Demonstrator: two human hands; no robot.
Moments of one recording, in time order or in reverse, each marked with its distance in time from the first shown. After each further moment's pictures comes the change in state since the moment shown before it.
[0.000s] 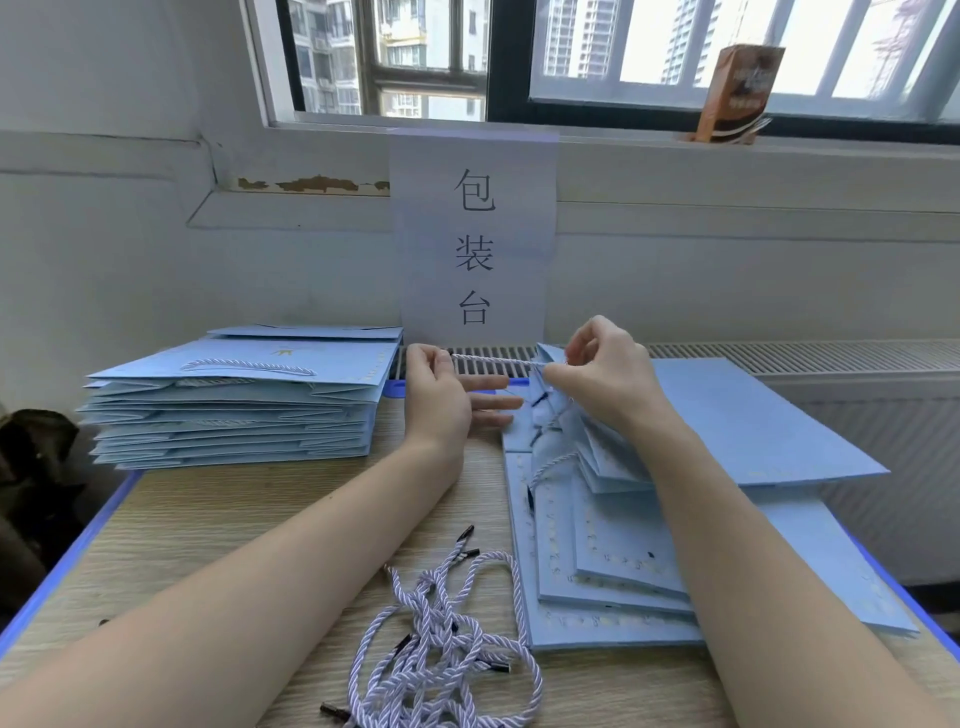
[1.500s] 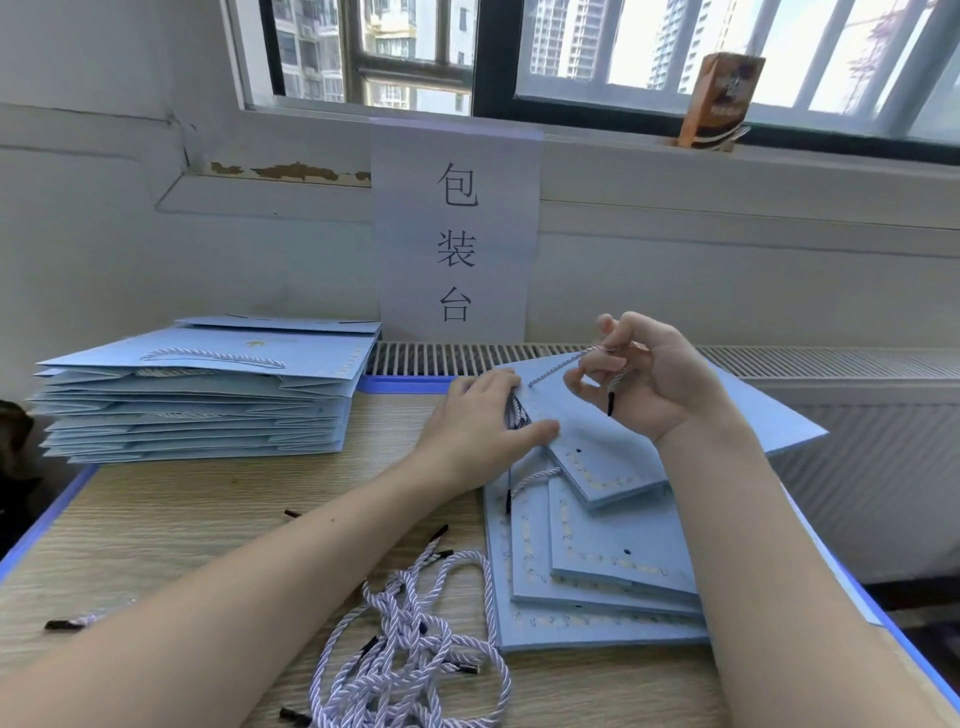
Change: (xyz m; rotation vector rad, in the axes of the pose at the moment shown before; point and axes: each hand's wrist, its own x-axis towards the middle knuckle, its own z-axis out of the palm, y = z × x) left_hand -0.005 -0.020 0.012 1.184 -0.431 0.325; right_hand -0.002 0.010 -0.042 1.308 -0.221 0.465
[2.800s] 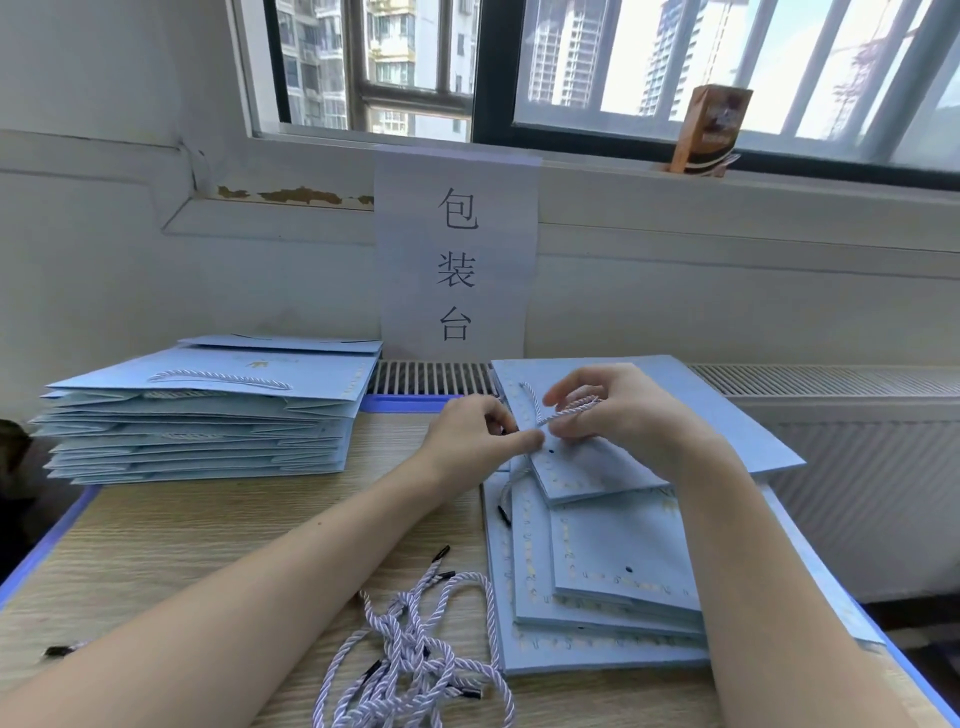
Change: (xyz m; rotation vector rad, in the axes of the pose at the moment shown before) left_hand 0.005 -0.007 -0.007 -0.434 0.033 -0.097; right_hand -0.004 0.009 -0.003 -1.122 -0.018 -0.150
